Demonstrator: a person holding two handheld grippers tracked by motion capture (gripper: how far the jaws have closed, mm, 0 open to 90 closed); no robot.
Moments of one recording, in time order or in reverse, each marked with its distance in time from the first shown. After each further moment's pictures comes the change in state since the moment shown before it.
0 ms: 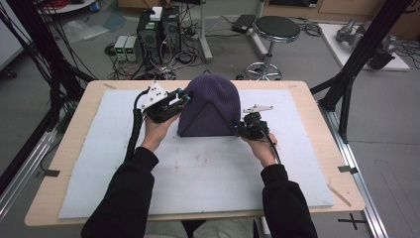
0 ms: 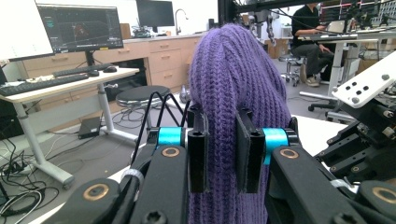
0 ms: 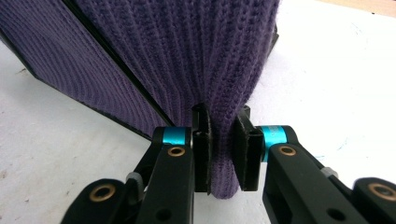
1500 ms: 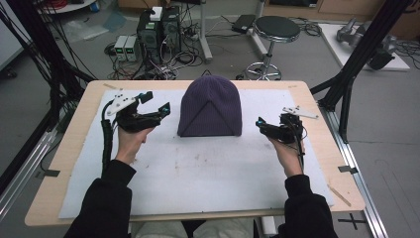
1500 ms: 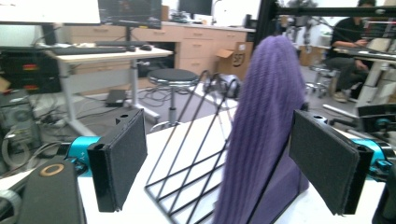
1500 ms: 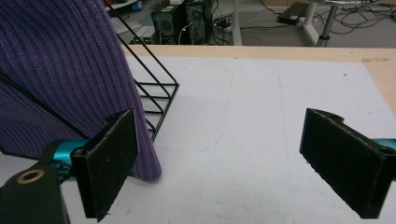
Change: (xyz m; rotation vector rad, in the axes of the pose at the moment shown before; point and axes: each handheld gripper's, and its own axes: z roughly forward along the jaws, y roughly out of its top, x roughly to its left) left arm 0.011 0.006 -0.080 0.042 0.159 -0.155; right arm -0.033 -0.015 -0.088 -0.236 -0.216 0.208
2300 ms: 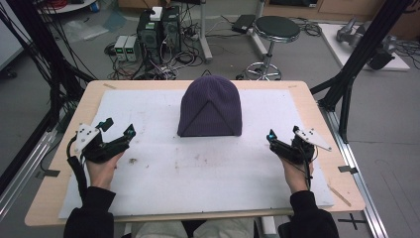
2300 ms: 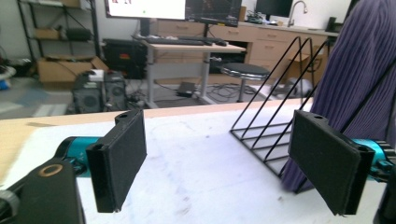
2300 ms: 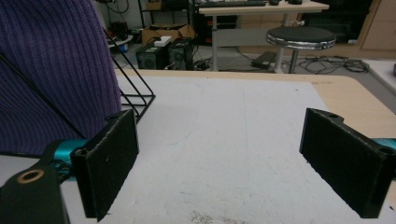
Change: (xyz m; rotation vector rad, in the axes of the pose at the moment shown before) left arm 0.018 -0.056 -0.090 -0.020 0.311 -0.032; right arm -0.013 -0.052 -0.035 -0.207 -0.080 -0.038
